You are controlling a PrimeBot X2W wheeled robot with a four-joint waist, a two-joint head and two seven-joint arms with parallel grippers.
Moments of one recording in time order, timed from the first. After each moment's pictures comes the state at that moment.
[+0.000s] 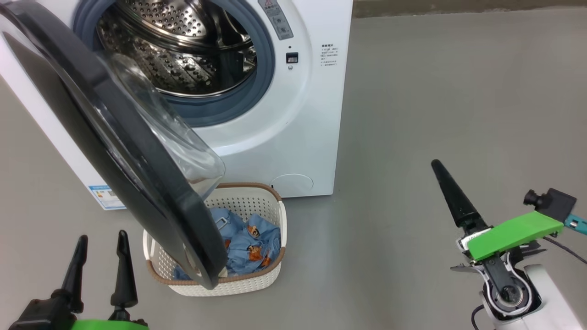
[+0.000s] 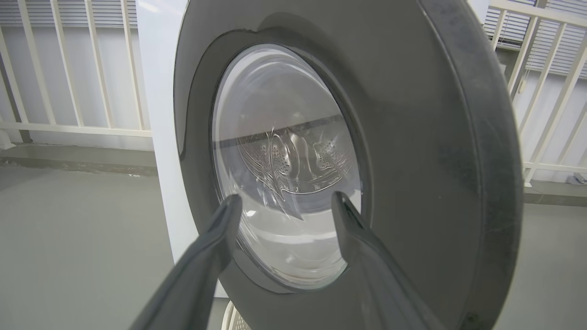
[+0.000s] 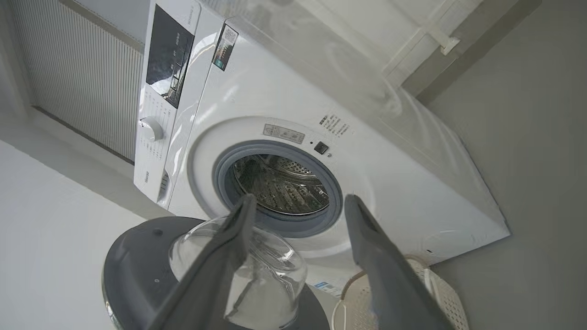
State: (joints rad) left arm -0.02 0.03 0.08 0.10 -0.20 -0.12 -0.26; right arm -0.29 -0.22 0.17 0.22 1.31 0.13 0.03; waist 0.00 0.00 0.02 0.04
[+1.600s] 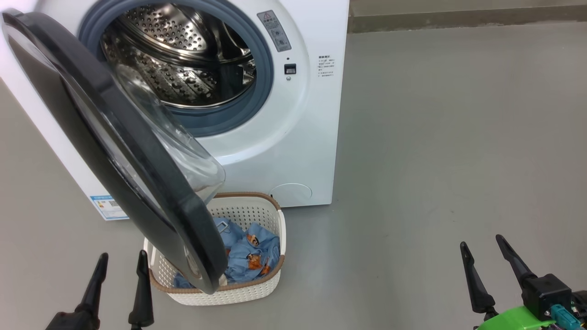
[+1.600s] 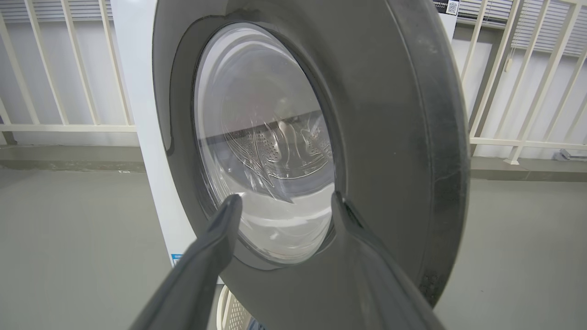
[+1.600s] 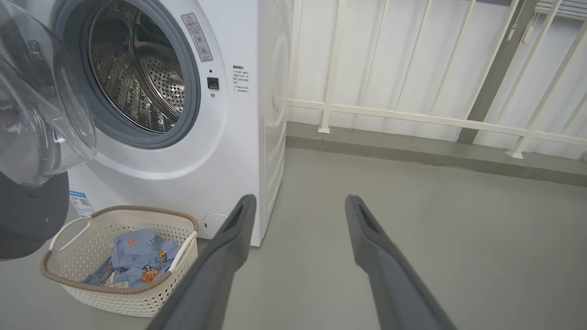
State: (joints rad) left arm 0.03 0.03 0.03 0.10 -0.17 -0.10 -0.26; right arm 0.03 -0.10 -0.11 0.12 0.02 0.13 -0.25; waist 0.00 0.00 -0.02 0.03
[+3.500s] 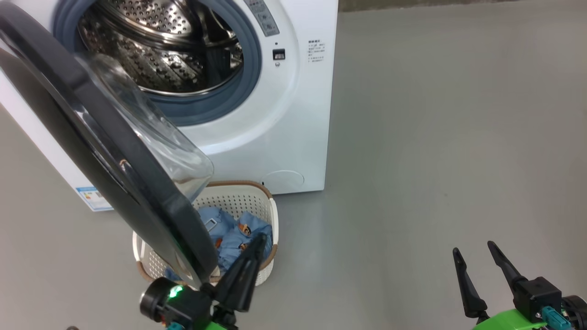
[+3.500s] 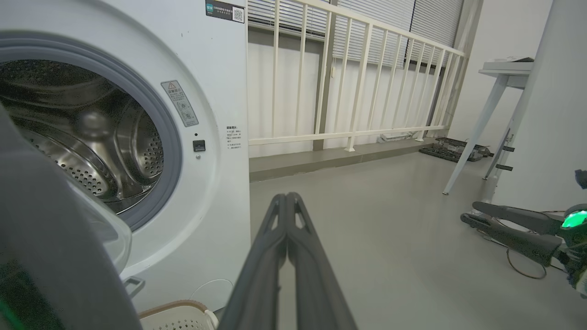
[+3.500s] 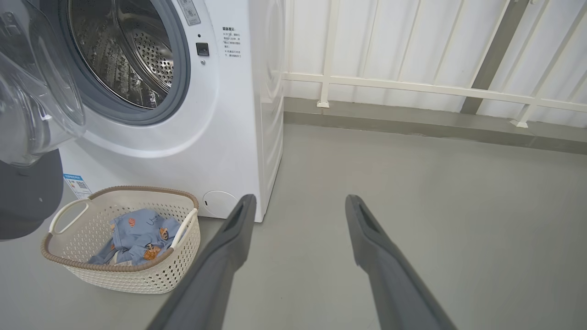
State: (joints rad) left arm -0.08 0.06 -0.45 0.03 -0.22 -0.13 -0.26; right arm 0.02 -0.08 -0.10 0.16 0.01 0.13 -0.25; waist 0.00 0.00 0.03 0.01
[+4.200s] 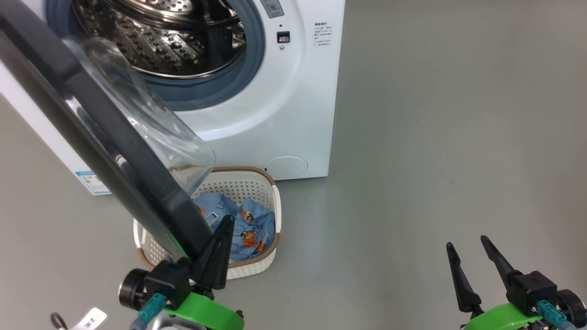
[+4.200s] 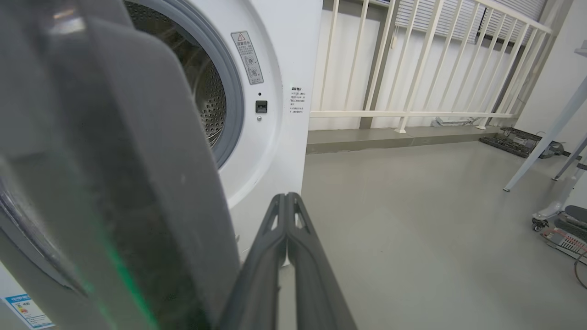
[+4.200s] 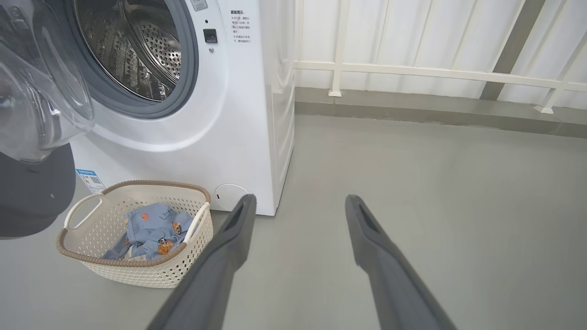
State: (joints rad) left arm -0.18 0.05 -0.36 0.21 -0.24 -0.08 -0.26; right arm 0.00 -0.08 -0.08 0.18 0.04 0.13 -0.25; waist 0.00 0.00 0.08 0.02
